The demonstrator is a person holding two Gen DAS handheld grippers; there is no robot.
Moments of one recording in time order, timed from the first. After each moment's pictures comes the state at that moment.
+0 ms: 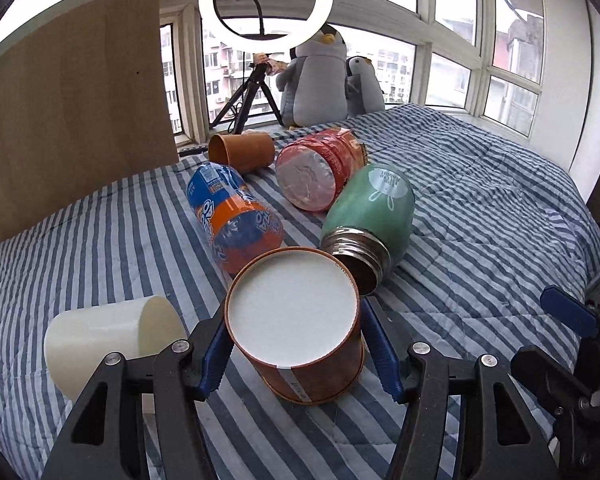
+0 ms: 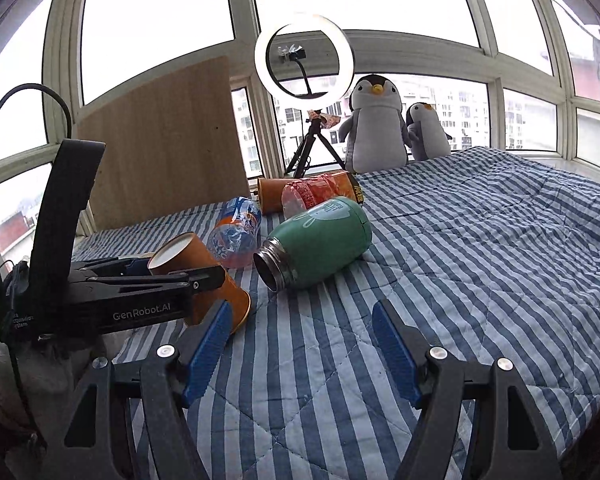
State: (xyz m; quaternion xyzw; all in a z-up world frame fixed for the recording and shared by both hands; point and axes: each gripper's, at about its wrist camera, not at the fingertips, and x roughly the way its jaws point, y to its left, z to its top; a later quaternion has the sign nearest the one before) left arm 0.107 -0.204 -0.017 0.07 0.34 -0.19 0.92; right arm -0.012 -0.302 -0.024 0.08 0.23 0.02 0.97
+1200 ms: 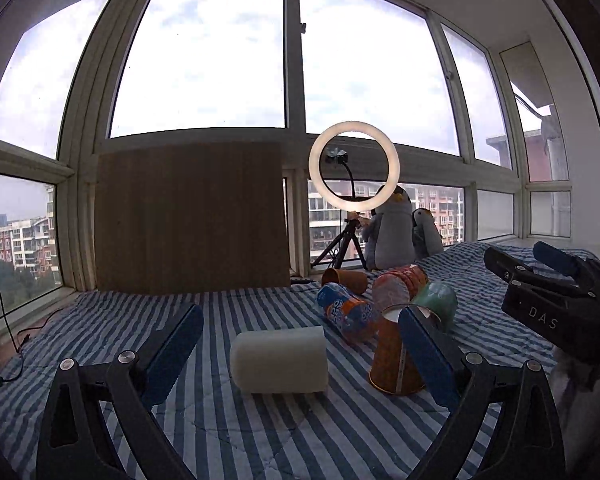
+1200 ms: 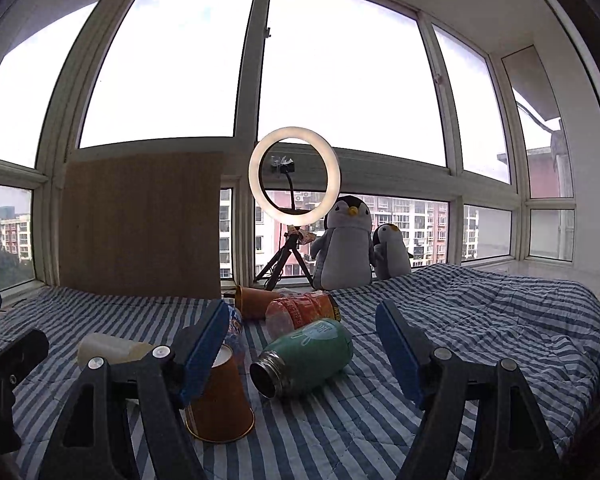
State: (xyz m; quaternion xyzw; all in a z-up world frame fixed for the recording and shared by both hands) left arm -0.059 -0.089 0.007 0.02 0.05 -0.06 1.00; right arm -0.032 -0.245 0.007 0.00 0.03 -0.09 1.00
